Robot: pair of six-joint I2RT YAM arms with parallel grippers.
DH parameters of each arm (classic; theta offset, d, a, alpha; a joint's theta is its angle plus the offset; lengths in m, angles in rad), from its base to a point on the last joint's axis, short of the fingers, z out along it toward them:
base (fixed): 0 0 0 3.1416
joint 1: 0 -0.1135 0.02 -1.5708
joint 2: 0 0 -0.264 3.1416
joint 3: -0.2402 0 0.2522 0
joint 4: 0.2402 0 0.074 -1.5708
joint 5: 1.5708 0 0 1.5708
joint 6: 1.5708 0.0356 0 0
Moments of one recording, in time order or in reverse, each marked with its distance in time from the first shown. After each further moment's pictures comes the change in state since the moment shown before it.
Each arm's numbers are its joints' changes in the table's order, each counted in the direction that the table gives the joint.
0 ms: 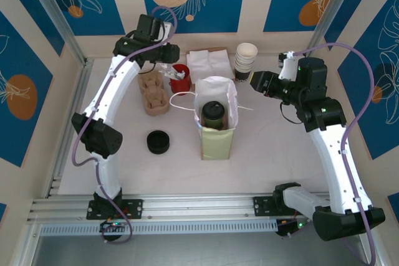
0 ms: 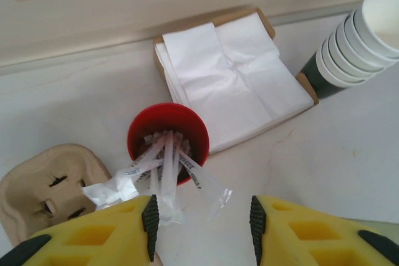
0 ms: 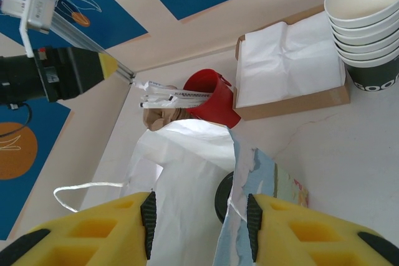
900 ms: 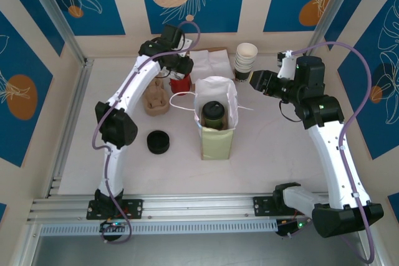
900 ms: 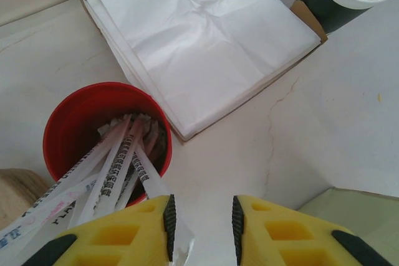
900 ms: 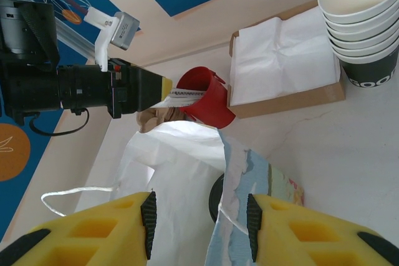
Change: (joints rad) left arm 0.068 -0.223 -0.112 0.042 0.027 0.123; right arm 0.010 -0.031 0.000 -0.003 0.001 -0.004
